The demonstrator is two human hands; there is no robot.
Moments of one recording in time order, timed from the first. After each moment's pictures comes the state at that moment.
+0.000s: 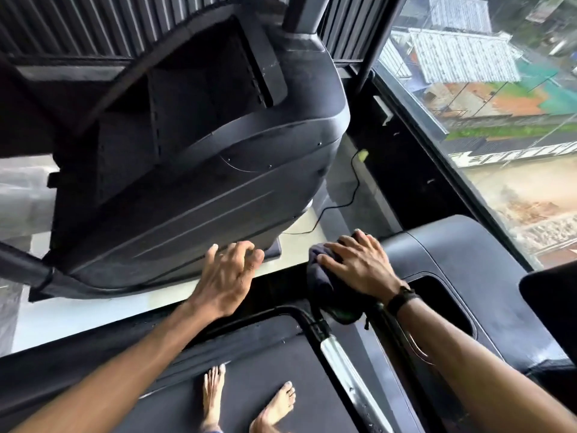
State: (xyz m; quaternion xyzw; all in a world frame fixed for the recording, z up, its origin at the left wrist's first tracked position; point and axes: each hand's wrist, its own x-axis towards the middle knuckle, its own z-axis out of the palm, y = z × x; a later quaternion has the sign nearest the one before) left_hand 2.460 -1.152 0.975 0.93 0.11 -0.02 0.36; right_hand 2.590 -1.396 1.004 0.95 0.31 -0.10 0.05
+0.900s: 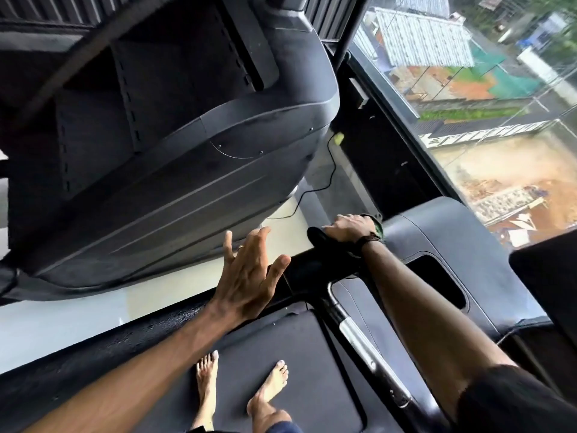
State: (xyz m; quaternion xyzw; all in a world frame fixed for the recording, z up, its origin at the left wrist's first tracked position) left_hand 2.451 -1.152 0.973 0.94 0.03 0.03 0.34; right_hand 2.631 -1.338 1.001 0.96 0.07 -0.26 0.13
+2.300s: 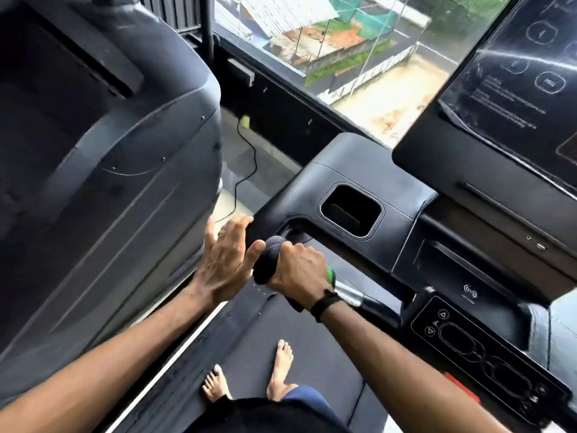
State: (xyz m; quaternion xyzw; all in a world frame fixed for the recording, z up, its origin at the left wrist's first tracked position) left_hand 2.466 -1.188 0.973 0.92 -0.23 0.03 0.31; right_hand 2.431 -1.344 1.017 0.99 -0.06 -0.13 -0.05
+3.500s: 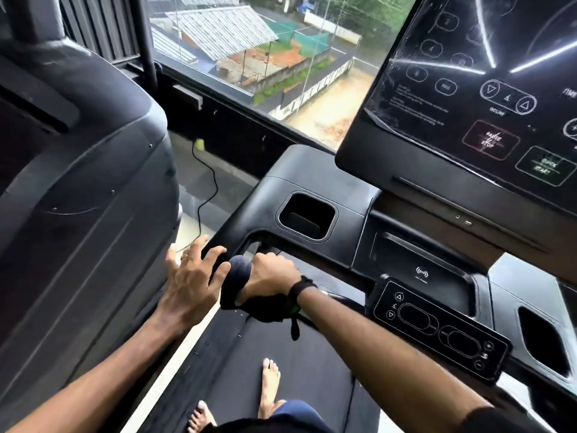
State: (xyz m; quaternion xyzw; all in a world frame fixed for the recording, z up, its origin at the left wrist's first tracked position) left_hand 2.468 -1.192 0.972 0.94 -0.23 0.04 0.24; right_hand 2.438 -1.357 1.041 0.96 -0.08 -0.24 -0.13
